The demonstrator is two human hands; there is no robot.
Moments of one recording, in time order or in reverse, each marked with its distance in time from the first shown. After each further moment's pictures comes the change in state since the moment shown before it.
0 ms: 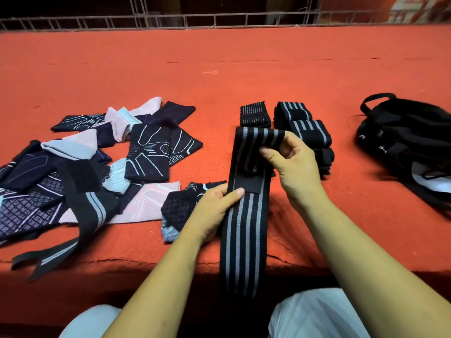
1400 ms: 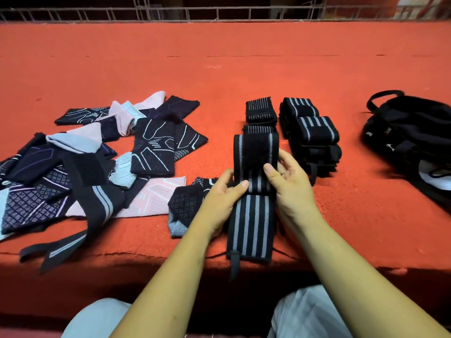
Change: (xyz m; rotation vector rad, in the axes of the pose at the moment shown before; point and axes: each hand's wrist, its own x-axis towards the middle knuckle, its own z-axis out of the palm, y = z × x) left_hand 0.004 -0.003 -0.001 -0.082 -0.024 0.079; right_hand -0.036 0.028 0.016 0.097 0.021 0.178
